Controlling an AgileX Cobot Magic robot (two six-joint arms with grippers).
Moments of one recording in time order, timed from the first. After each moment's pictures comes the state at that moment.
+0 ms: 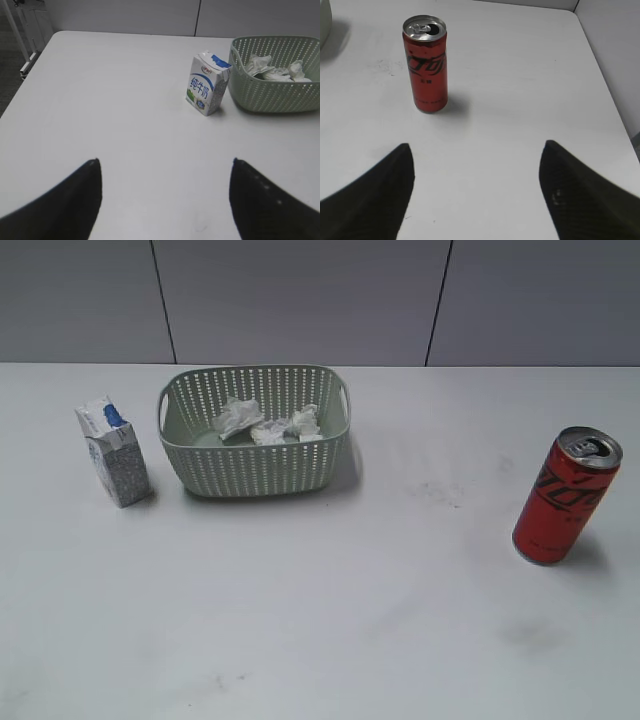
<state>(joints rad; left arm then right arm) -0.07 -0.01 -0.51 -0.08 1.03 0.05 0.06 0.00 -0.42 0.01 0.94 -0.06</state>
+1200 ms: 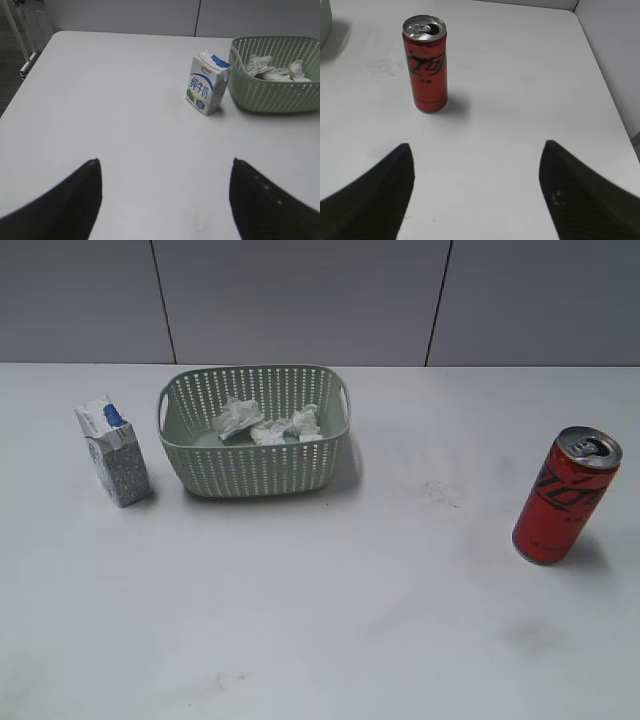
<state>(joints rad) -0.07 -0.01 -0.51 -0.08 1.03 0.05 0.06 0.00 -0.42 0.01 0.94 -0.06</state>
